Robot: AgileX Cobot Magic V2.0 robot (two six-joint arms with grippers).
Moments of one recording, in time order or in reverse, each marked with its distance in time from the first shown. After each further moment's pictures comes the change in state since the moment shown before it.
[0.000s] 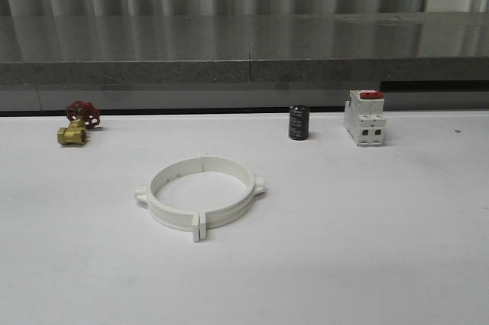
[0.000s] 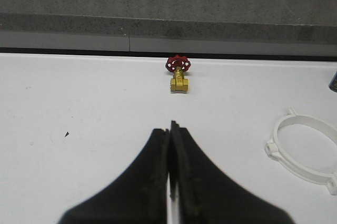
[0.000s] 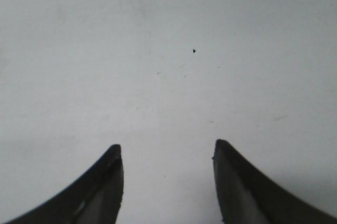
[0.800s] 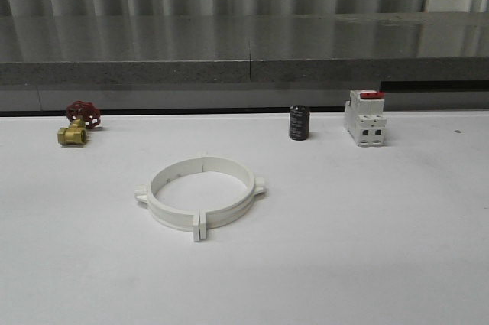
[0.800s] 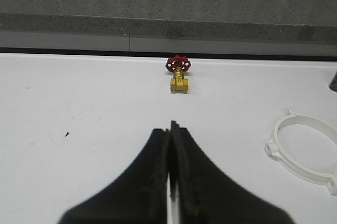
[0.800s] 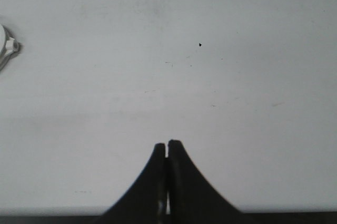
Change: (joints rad) left arm 0.000 0.000 0.000 0.000 0.000 0.000; right arm 0.013 -0.325 0.117 0.006 0.081 -0.010
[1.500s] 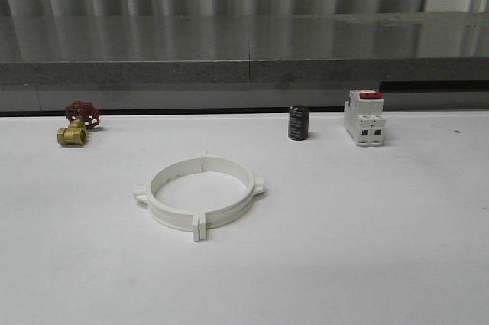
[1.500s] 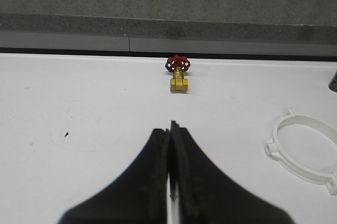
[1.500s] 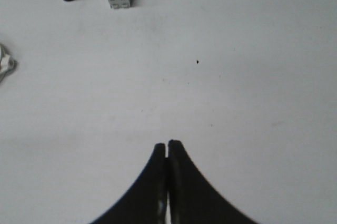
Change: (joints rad) left arm 0.000 0.000 0.000 0.000 0.000 0.000; right arm 0.000 -0.016 0.086 -0.011 -0.162 0.000
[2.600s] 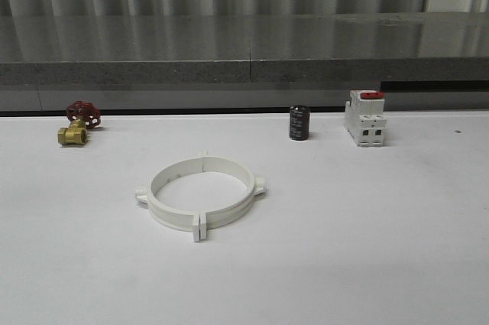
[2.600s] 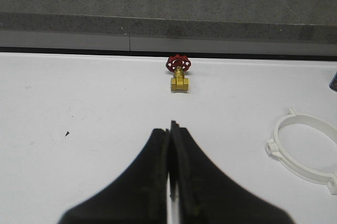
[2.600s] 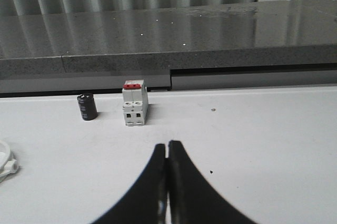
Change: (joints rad) left arm 0.000 0.000 0.002 0.000 0.000 0.000; right arm 0.057 -0.406 0.532 -0.004 -0.694 0.000
